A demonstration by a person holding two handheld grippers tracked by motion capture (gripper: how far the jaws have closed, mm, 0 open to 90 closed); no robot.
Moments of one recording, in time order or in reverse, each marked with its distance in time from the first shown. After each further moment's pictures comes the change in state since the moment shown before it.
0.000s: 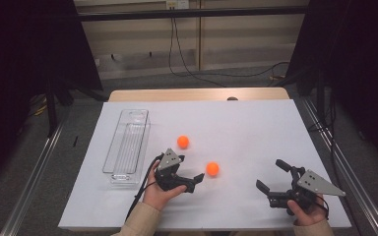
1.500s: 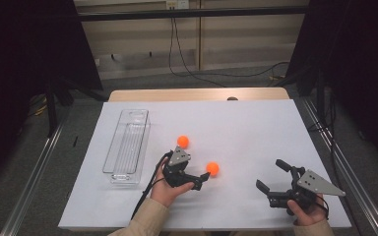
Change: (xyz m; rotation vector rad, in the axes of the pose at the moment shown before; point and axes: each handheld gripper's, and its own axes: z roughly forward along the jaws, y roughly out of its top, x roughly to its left) left arm -0.005 0.008 0.021 0.061 0.008 0.012; right arm 0.000 0.000 0.000 0.000 0.000 0.001
